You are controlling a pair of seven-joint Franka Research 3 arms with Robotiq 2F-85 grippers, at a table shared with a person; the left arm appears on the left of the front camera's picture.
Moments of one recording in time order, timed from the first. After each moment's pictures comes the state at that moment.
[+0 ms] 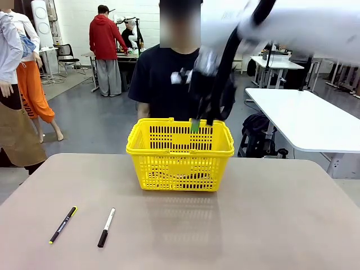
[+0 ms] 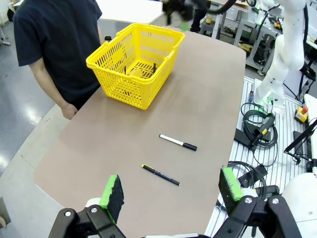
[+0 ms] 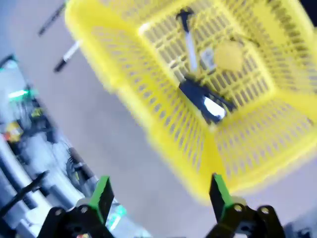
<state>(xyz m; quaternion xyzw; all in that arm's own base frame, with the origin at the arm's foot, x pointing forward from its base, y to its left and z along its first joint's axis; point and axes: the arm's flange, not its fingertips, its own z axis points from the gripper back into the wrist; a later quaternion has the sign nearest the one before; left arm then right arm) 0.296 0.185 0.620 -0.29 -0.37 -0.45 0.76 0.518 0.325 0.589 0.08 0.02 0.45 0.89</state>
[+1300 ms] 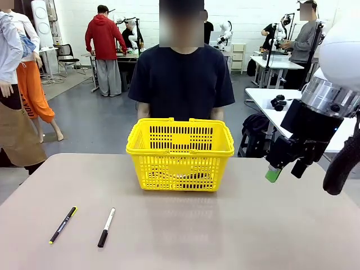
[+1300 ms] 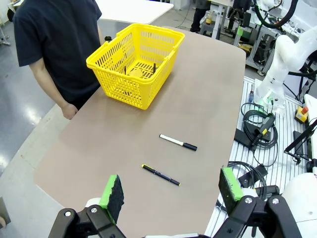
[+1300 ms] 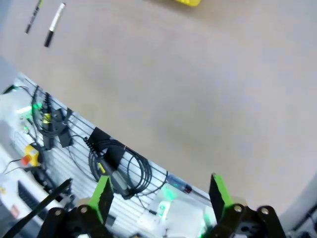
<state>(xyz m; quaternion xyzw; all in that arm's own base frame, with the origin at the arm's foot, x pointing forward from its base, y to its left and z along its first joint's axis) 0.296 0.185 0.620 -0.29 -0.37 -0.45 0.76 0.322 0.146 0.536 0.11 -0.02 0.24 0.96</state>
